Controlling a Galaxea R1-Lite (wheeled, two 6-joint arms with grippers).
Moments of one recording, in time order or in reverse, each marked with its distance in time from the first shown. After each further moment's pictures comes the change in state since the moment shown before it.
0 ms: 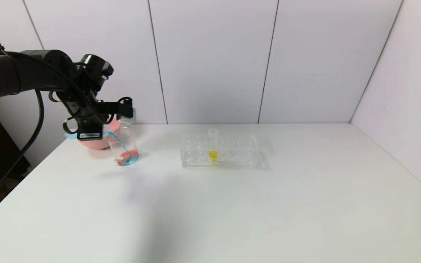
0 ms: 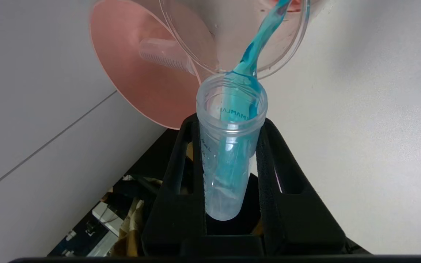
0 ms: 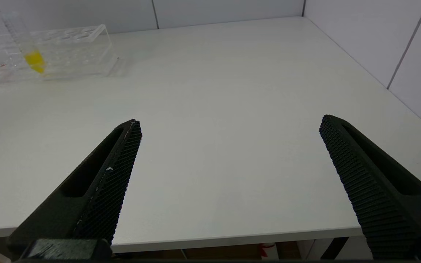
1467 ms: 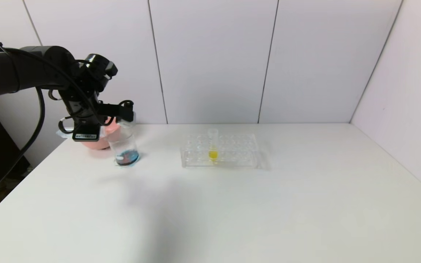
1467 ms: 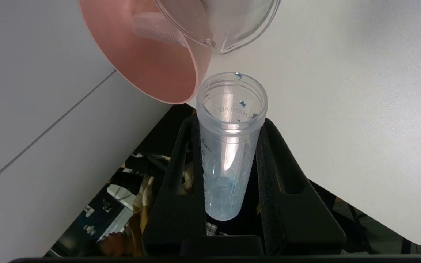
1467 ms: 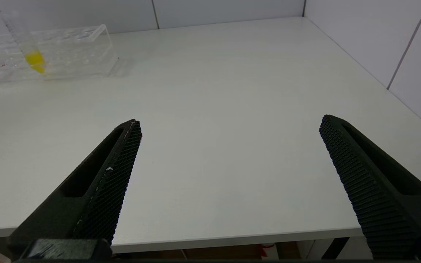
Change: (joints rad) left arm -0.034 -0.019 0.002 0.060 0.108 0.015; right arm 0.000 0.000 0.000 0.000 0.000 0.000
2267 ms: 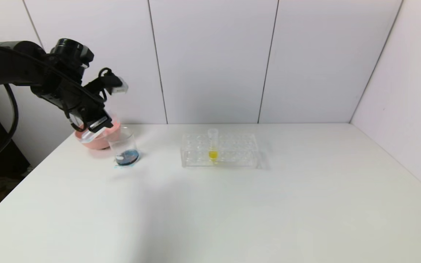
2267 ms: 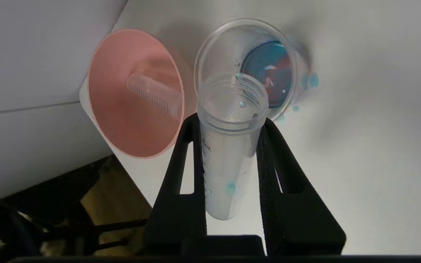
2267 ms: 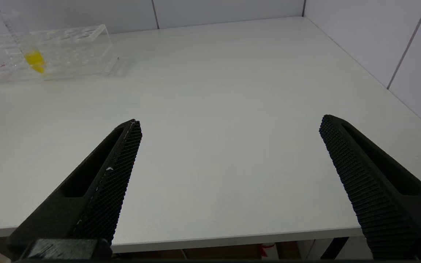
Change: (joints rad) left arm 0.076 -0.096 0.117 -0.218 -0.419 -0.494; right arm 0.000 0.000 0.000 0.000 0.000 0.000
